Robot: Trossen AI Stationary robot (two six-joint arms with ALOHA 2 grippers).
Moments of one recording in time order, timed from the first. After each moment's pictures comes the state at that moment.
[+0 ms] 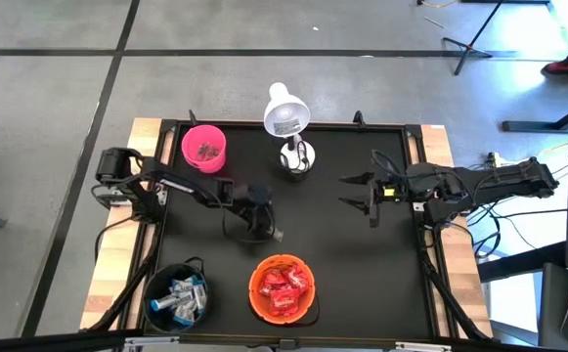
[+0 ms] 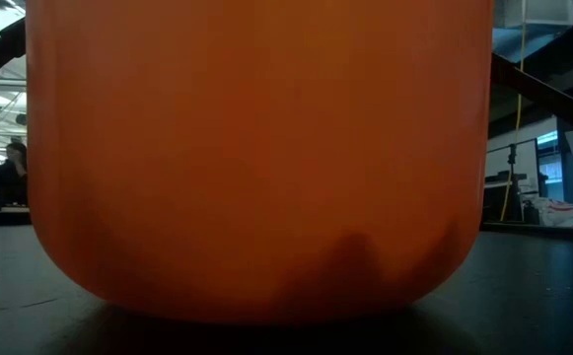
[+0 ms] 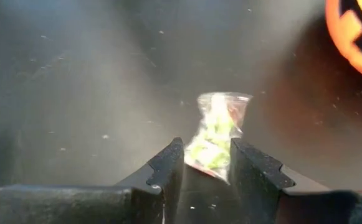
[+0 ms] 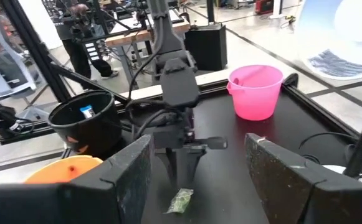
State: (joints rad) left arm 0.02 1.66 0.79 0.02 0.18 0.30; right arm 0.16 0.88 0.82 -0.15 0.22 0.24
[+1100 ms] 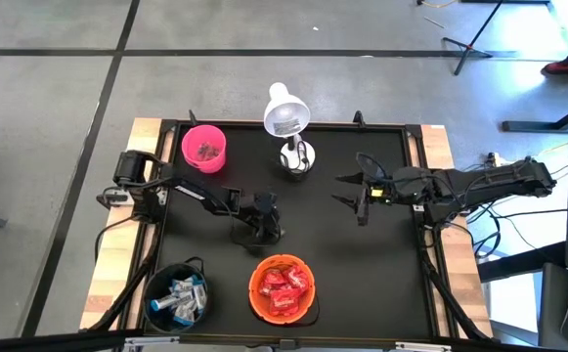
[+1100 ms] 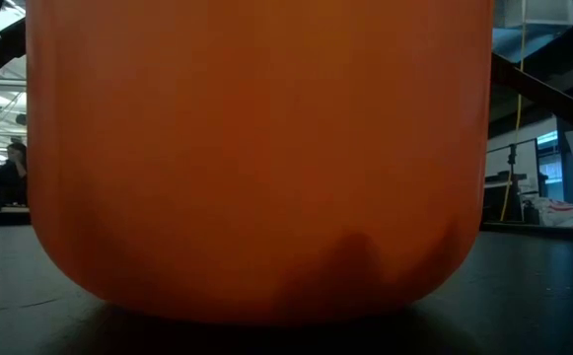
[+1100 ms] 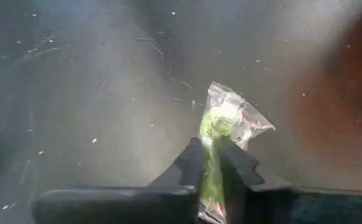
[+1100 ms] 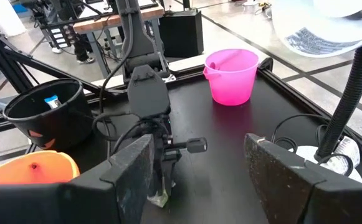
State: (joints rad) left arm -0.01 1.82 0.79 0.15 0.08 0.24; right arm 0.16 0.95 0.82 -0.16 0.32 0.27
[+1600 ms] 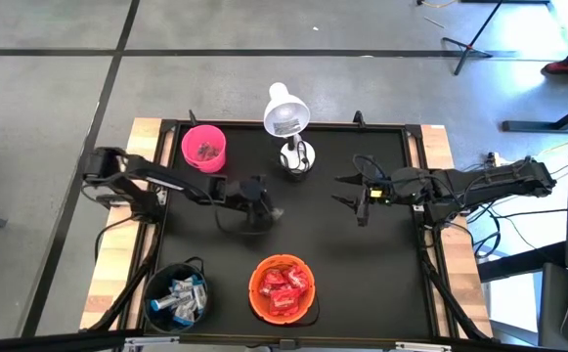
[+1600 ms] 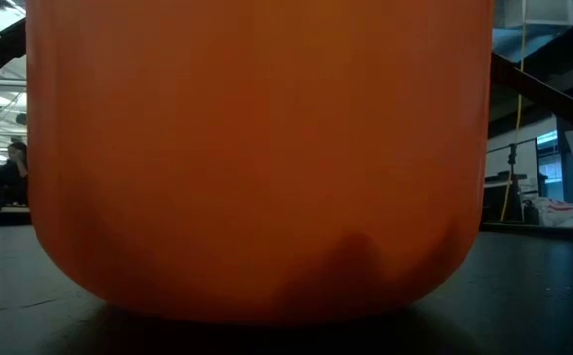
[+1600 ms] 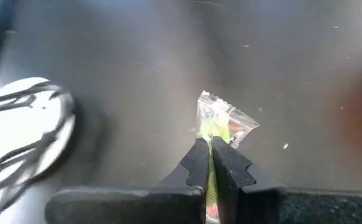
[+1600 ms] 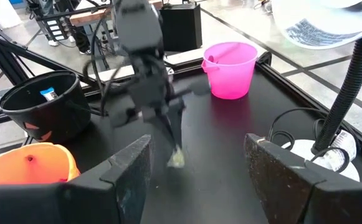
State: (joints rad) left arm 0.01 1.55 0.79 -0.01 -0.09 0.26; right arm 0.16 0.95 0.82 -0.19 0.32 0.26
